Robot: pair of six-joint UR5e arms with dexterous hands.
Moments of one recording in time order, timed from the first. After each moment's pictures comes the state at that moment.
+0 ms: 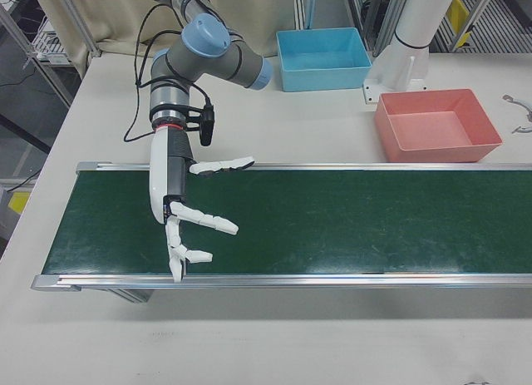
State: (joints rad) left arm -1.46 -1.87 -1.66 0.43 1.75 0.12; right arm 1.20 -1.44 1.83 -3.47 -1.33 -0.26
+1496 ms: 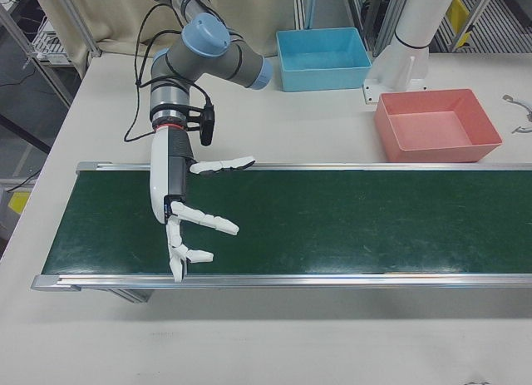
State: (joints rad) left arm -1.46 -1.87 -1.66 0.43 1.75 0.12; right arm 1.20 -1.44 1.83 -3.47 -1.33 -0.25
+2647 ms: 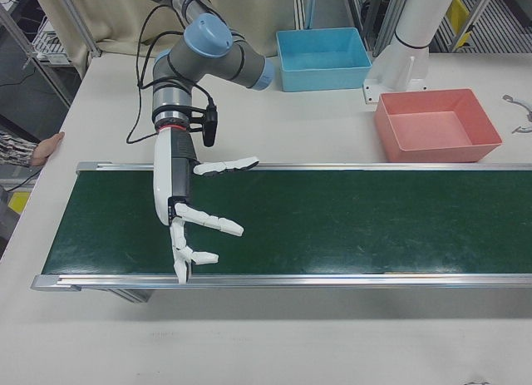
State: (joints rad) left arm -1.46 -1.87 -1.66 0.43 1.75 0.12; right arm 1.20 -1.43 1.83 -3.47 -1.33 -0.25
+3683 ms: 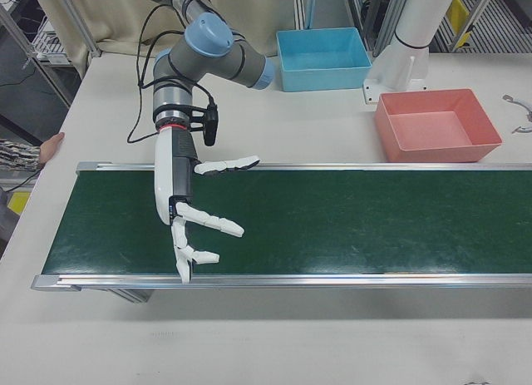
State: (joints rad) left arm -1.46 -1.87 -1.66 0.43 1.75 0.12; right arm 1.19 -1.43 1.83 -3.47 -1.33 -0.25
